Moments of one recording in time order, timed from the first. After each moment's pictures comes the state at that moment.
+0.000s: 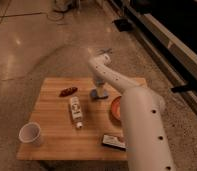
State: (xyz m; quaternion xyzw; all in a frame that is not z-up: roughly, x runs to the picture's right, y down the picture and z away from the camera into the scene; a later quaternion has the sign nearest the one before) arm 0.023 0.000 0.991 -0.29 -0.04 -0.11 0.95
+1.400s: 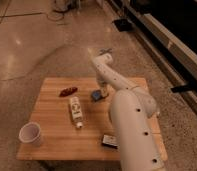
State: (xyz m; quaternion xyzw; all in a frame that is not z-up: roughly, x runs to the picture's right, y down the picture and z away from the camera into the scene) arm 0.069 0.009 1.011 -0.32 0.01 -0.10 0.94
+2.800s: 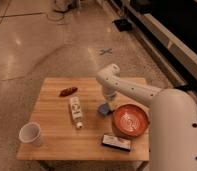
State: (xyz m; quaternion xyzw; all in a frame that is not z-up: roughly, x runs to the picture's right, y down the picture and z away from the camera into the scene) arm 0.055 0.100 0.908 -0.33 -0.04 -0.23 0.91
